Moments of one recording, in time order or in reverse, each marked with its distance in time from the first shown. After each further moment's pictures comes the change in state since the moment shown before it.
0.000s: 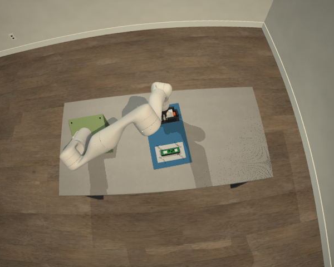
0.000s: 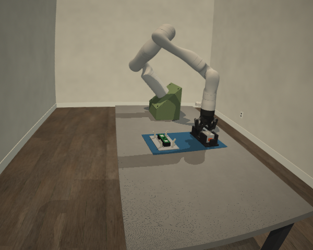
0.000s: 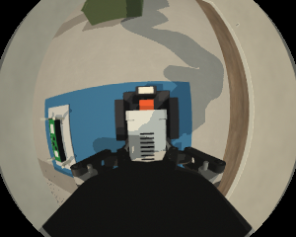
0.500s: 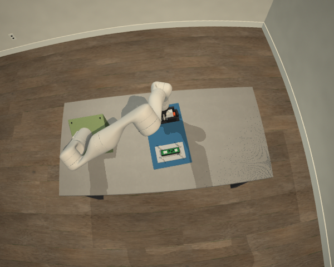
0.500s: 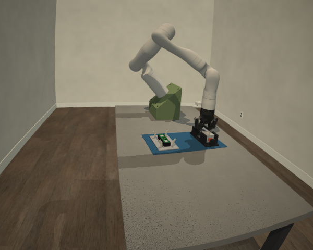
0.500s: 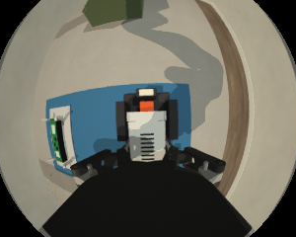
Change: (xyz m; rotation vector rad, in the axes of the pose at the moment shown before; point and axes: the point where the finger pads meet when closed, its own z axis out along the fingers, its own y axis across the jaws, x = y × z) arm 0.002 0.000 -0.004 0.002 0.006 -0.001
